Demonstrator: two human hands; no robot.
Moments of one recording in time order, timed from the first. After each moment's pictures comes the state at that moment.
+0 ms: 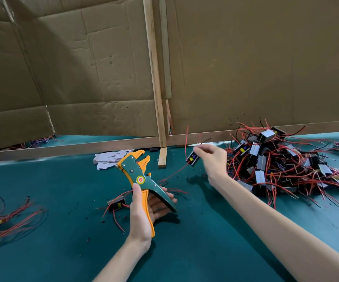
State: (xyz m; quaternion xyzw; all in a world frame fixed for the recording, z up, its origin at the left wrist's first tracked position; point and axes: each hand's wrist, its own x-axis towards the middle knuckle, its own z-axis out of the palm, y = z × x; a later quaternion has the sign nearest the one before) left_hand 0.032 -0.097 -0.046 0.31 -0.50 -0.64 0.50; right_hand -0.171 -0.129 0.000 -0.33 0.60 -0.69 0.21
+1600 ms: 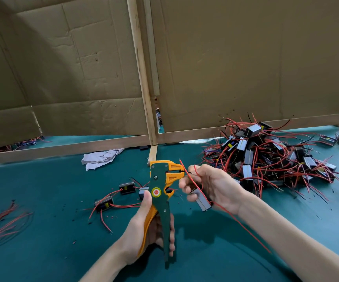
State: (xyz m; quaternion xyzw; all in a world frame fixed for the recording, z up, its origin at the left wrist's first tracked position) left_hand 0.017 -0.063 -0.011 0.31 -0.55 -0.72 0.27; right_hand -0.164 -0.031 0.012 -0.39 0.33 -0.56 0.65
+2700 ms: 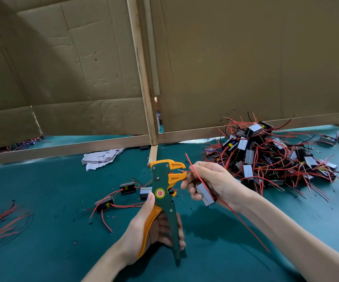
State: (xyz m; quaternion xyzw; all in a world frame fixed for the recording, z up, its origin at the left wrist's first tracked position) left_hand 0.039 -0.074 -0.033 0.22 -0.57 -0.77 0.16; right_hand -0.163 -0.029 0.012 -0.46 0.40 -0.58 0.55
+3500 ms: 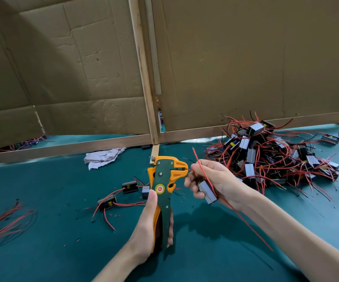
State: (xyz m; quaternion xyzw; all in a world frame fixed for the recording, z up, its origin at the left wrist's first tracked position) left_hand 0.030 -0.067 -0.046 0.31 -0.58 -0.71 0.27; right_hand -0.161 -0.029 0.014 -0.43 0.40 -0.59 0.55
